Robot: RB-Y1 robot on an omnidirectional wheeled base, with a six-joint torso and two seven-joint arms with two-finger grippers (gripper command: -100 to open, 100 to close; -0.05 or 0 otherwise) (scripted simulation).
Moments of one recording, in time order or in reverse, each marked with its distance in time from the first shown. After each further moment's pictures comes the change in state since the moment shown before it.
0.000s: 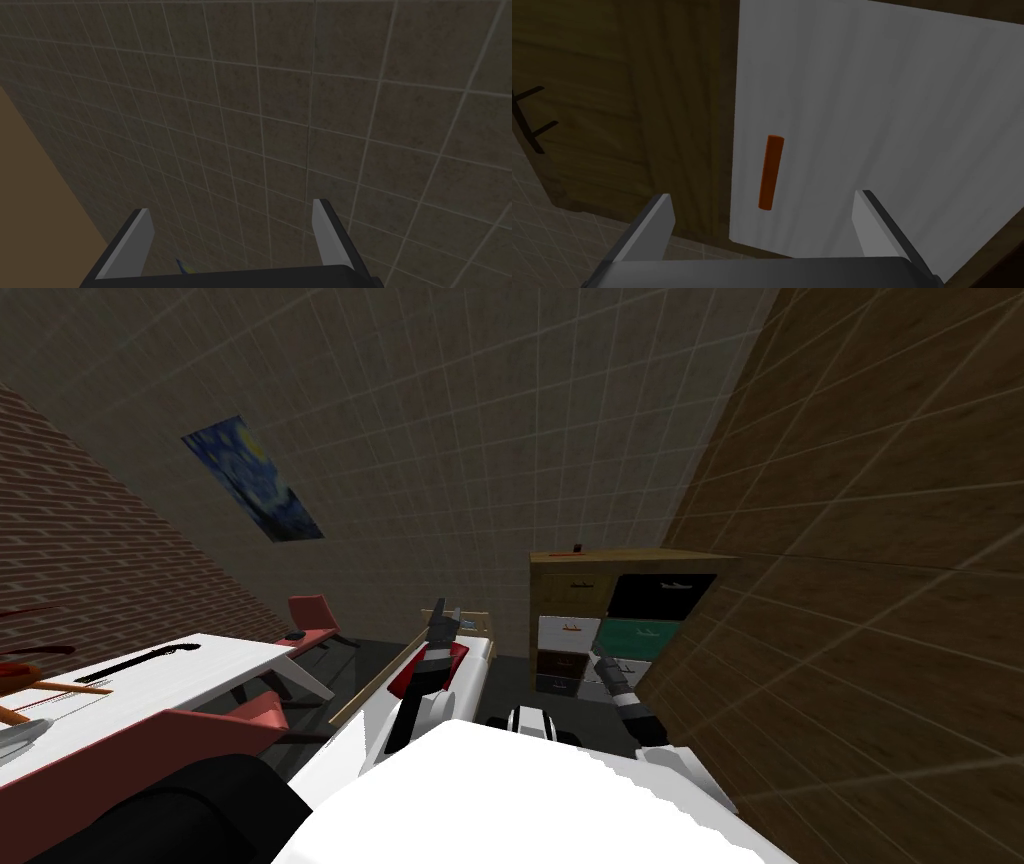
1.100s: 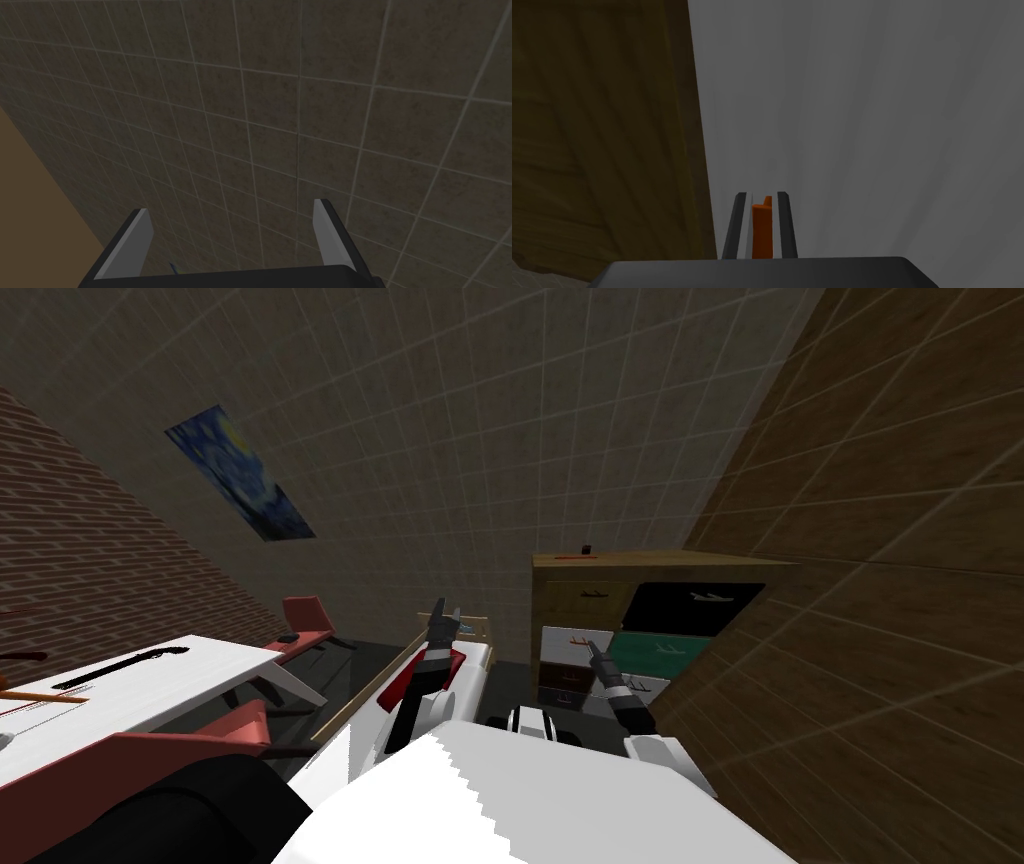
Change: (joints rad) left arm 0.000 0.000 0.000 0.000 0.000 0.000 0.000; right arm -0.018 0.053 0.003 -0.030 -0.009 -0.061 -0.031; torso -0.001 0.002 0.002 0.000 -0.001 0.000
